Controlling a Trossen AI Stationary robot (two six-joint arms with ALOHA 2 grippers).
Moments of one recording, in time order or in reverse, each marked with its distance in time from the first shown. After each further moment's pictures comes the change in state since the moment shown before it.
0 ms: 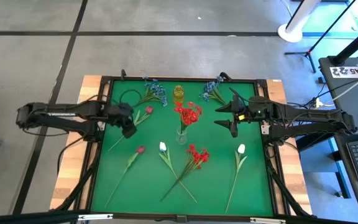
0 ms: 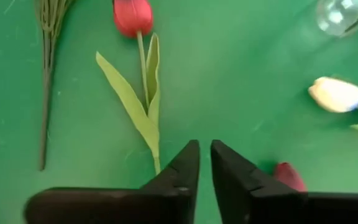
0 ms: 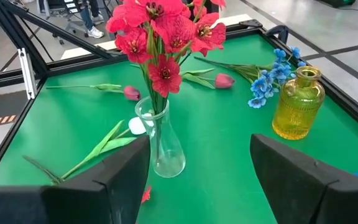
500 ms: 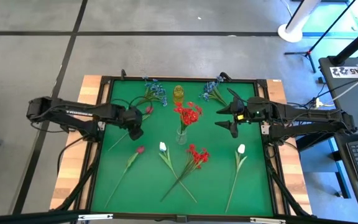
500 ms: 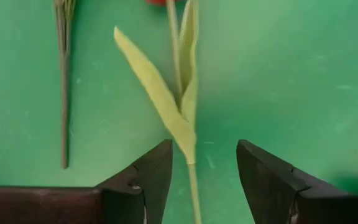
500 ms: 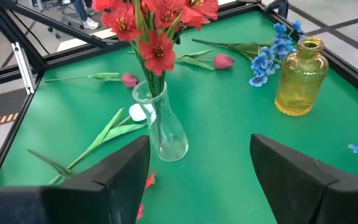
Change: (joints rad) left arm -0.009 0.287 -0.001 0.043 -0.108 -0.014; right arm 0.000 0.000 0.000 -0.063 -0.001 0.064
